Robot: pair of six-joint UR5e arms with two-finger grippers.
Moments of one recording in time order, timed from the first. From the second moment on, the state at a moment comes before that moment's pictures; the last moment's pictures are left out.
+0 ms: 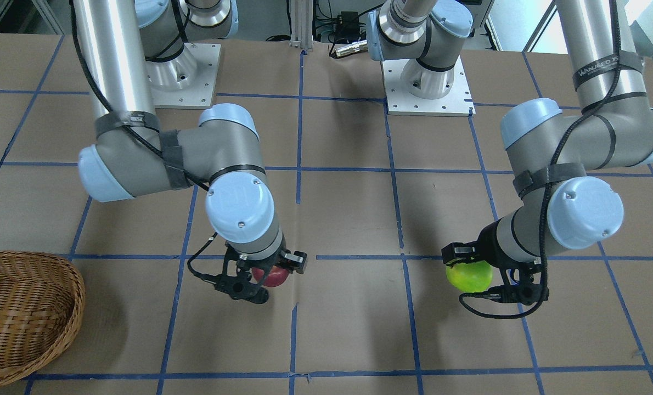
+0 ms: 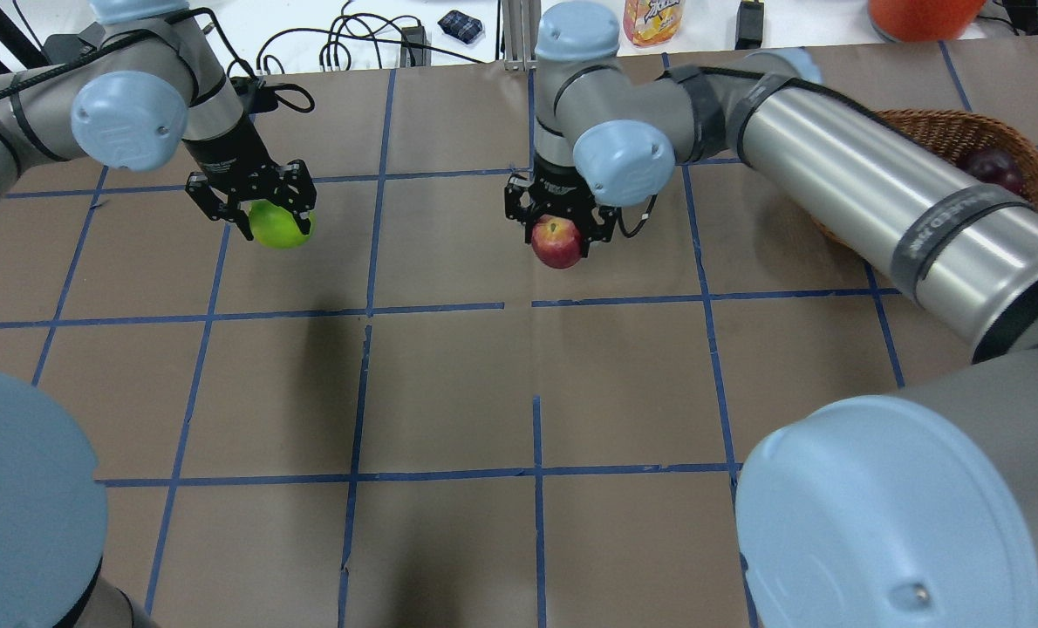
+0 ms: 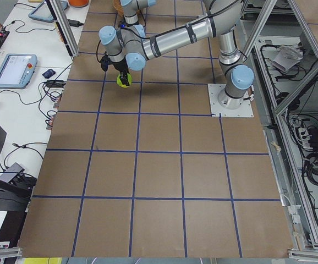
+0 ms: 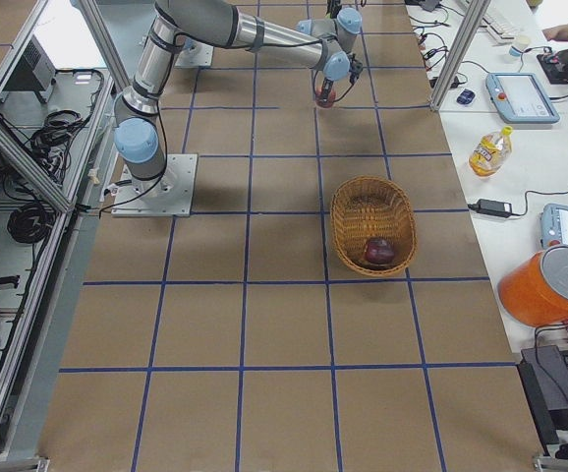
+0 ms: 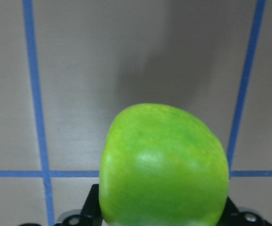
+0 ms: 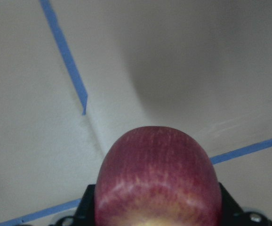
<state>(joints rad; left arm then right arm) -1.45 -2.00 -1.51 -1.38 1.56 0.04 1.80 -1.01 1.36 -1.82 -1.49 0.58</state>
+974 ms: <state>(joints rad) -1.91 -2.09 -1.60 -1.02 1.48 -0.65 1.27 -1.05 1.25 -1.70 -1.69 -0.04</state>
